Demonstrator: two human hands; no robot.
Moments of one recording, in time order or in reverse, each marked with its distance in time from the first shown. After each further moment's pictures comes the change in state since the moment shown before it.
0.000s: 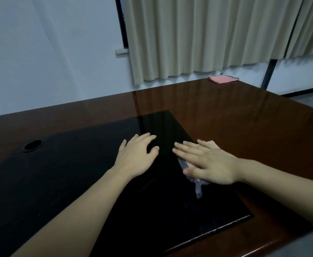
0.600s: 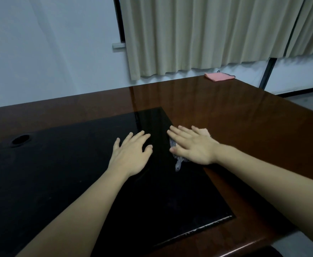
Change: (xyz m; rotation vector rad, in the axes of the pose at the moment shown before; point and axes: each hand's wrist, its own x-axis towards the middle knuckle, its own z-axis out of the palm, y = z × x) left_hand 0.009 0.014 0.021 0.066 -0.007 -0.065; right_hand 0.035 0.029 -0.014 -0.024 0.047 0.136
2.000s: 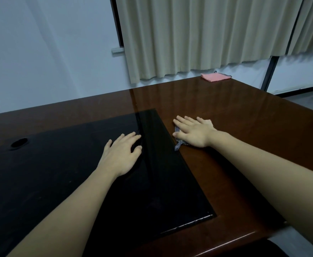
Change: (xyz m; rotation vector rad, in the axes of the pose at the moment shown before) left_hand -0.004 0.004 -0.001 0.014 0.025 -0.019; right_hand 0.023 0.060 -0.008 -0.022 0.026 0.135
